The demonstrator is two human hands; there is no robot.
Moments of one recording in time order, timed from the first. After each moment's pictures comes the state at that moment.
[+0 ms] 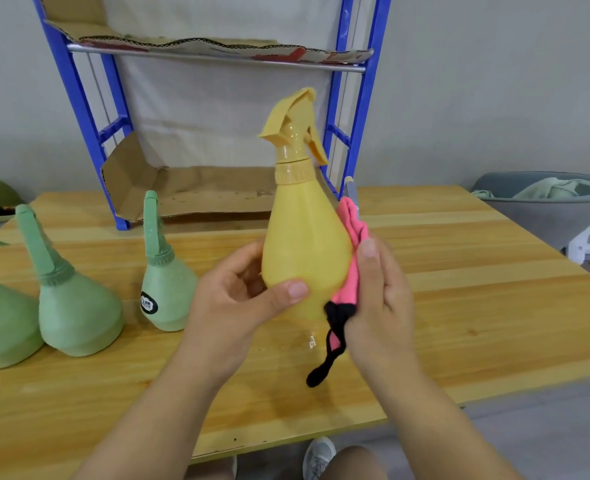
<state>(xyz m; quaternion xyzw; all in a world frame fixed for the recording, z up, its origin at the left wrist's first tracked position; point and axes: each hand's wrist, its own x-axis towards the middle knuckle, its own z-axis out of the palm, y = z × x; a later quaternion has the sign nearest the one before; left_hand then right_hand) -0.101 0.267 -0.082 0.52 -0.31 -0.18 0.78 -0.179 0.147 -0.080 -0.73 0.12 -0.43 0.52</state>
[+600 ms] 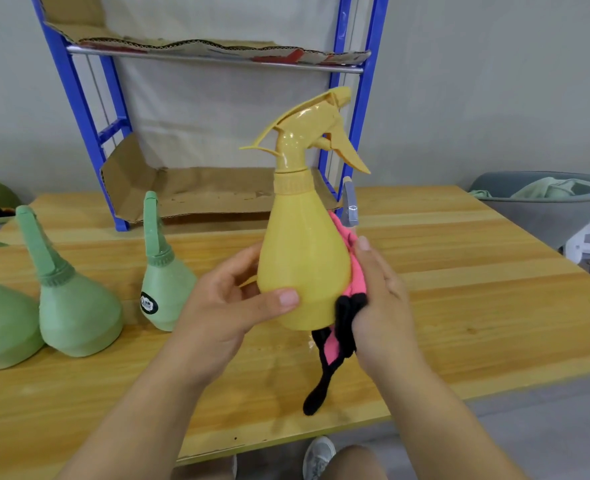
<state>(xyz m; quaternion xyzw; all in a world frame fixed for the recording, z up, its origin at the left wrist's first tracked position) -0.097 0.278 -0.079 0.50 -0.31 -0.27 0.76 -0.181 0.145 -0.075 -0.64 0.15 -0.31 0.68</state>
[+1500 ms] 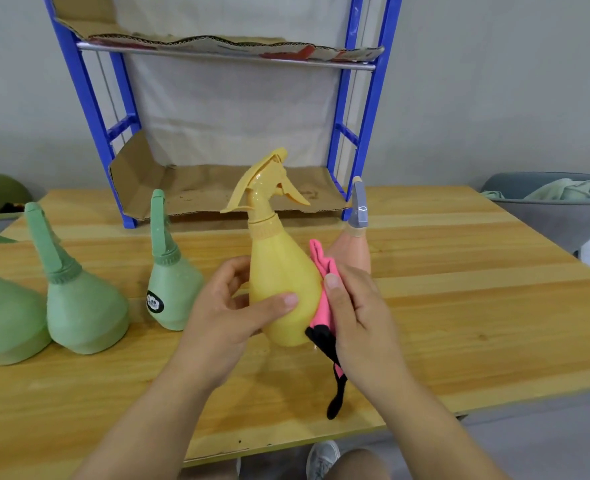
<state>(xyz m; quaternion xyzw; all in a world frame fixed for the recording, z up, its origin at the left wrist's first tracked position) -0.087 0.273 -0.105 0.60 -0.21 -0.21 0.74 -0.173 0.137 -0.117 -0.82 0.13 -0.29 0.47</state>
